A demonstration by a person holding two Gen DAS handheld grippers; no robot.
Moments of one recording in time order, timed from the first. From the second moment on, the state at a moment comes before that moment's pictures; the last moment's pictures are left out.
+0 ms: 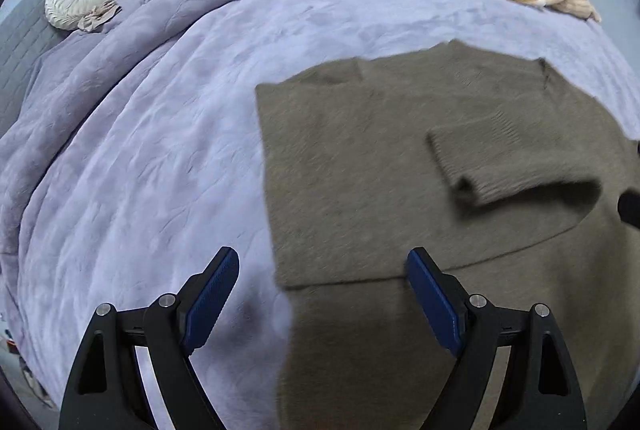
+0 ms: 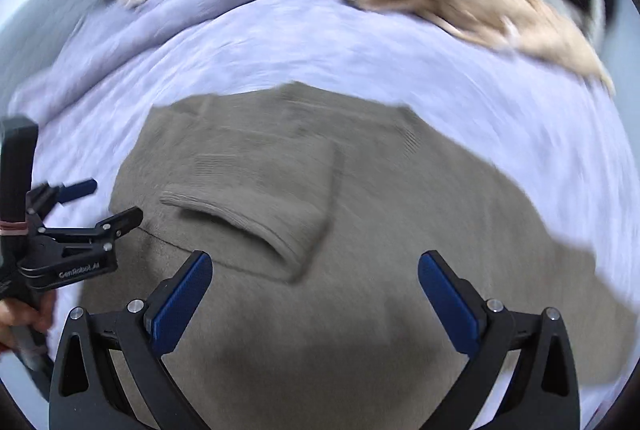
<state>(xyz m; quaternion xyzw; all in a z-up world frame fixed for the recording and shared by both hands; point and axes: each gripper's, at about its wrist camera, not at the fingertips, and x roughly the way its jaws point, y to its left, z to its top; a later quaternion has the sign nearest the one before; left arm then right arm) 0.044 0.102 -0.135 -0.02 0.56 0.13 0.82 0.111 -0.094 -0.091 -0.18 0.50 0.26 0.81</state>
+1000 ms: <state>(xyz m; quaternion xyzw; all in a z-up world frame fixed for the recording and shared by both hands) 0.099 0.186 -0.171 -0.25 0.59 0.04 0.77 0.148 -0.259 -0.162 0.31 0.58 0.16 0.74</state>
